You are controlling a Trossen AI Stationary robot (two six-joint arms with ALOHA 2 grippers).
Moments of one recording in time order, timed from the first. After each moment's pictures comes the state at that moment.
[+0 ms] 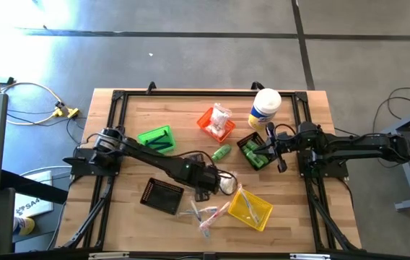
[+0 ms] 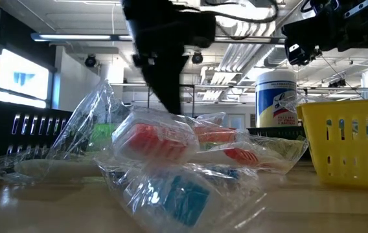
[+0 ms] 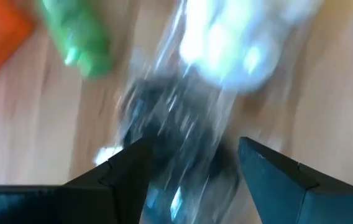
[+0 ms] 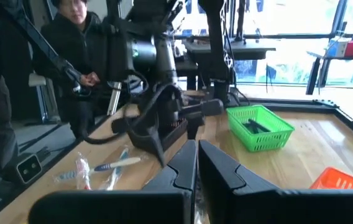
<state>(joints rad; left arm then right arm) -0.28 1.99 1.57 -0.82 -0.32 -0.40 -0.16 0.64 0.23 0.37 -0.37 0.01</state>
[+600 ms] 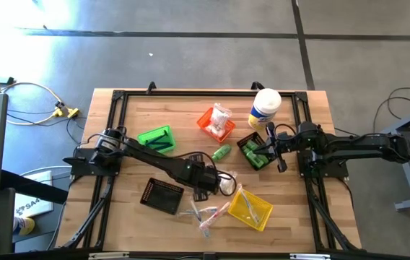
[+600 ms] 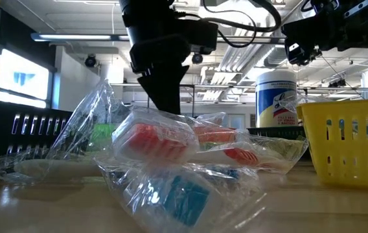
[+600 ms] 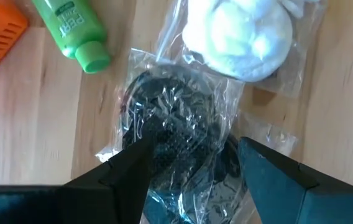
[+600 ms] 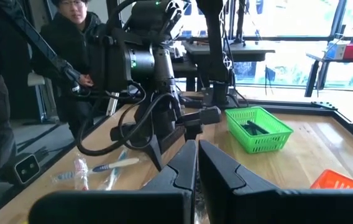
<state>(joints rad) -0.28 2.00 1.57 -0.82 -0.34 -0.37 -0.16 0.64 0.23 0.38 -0.37 0.00</state>
